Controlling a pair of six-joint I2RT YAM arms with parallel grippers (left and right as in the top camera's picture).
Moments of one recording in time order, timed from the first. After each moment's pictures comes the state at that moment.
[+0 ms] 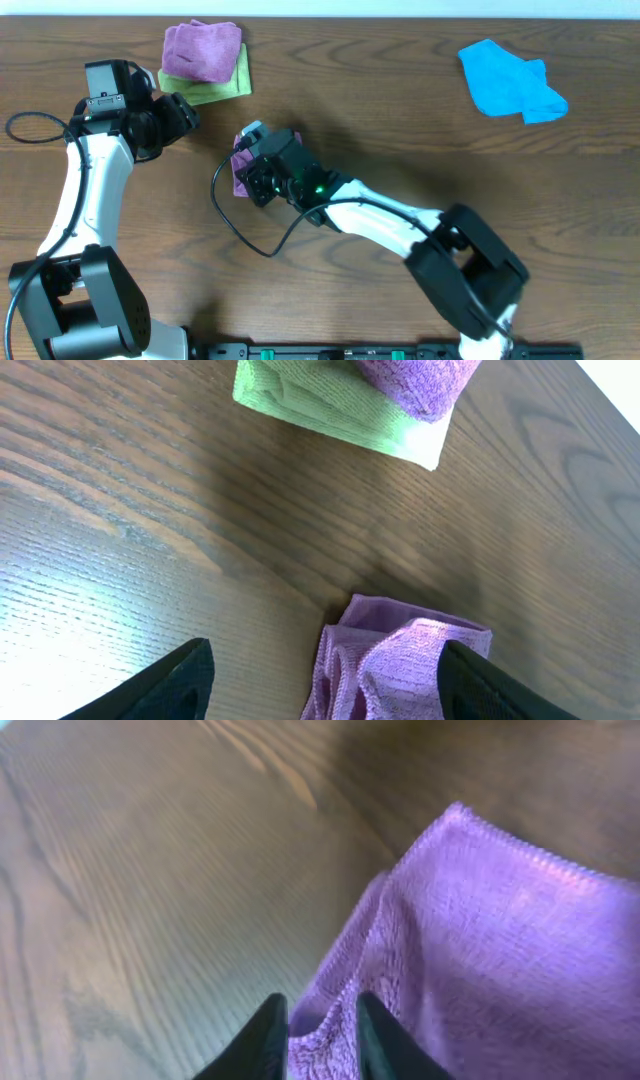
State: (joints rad) left arm 0.17 1.66 1.26 -0.64 0.32 -0.39; right arm 0.84 2.01 1.23 0.11 -0.18 0.29
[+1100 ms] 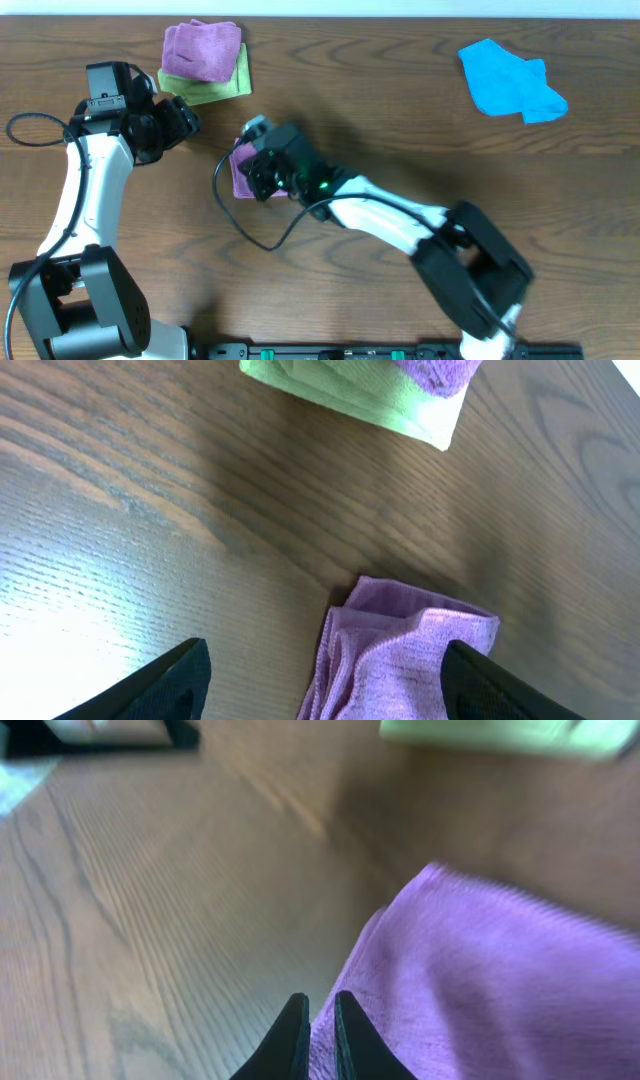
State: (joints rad) left arm 0.17 1.66 1.26 -0.68 0.32 -0.39; right arm 0.80 1.94 1.23 0.10 -0.25 0.30
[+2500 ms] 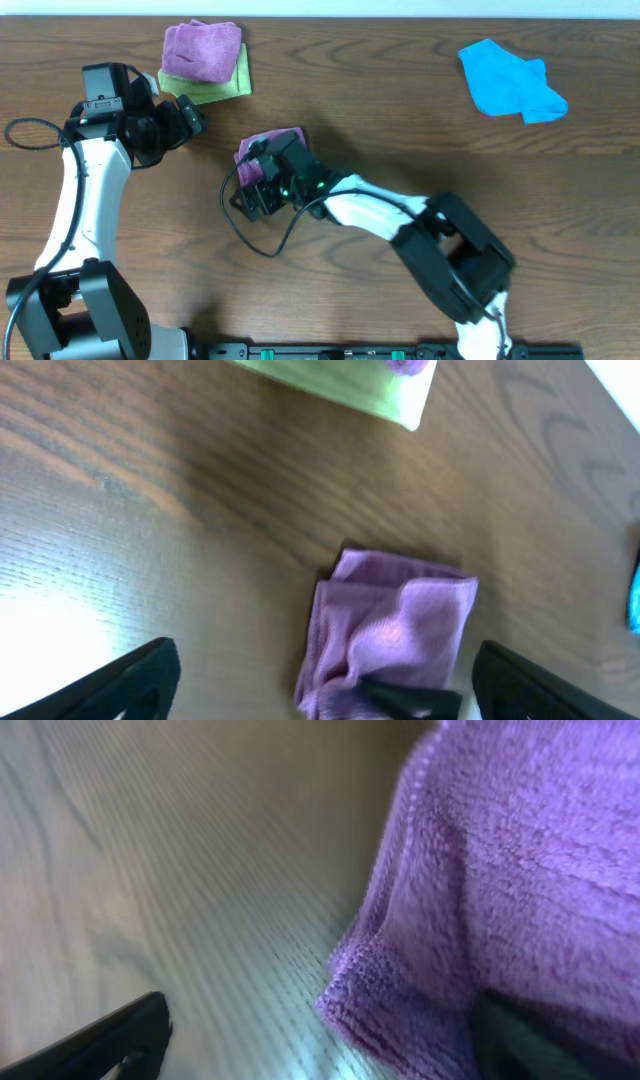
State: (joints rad) left arm 0.18 1.62 1.26 -0.73 0.37 -0.39; right arm 0.78 2.04 1.23 0.01 -0.39 0.33
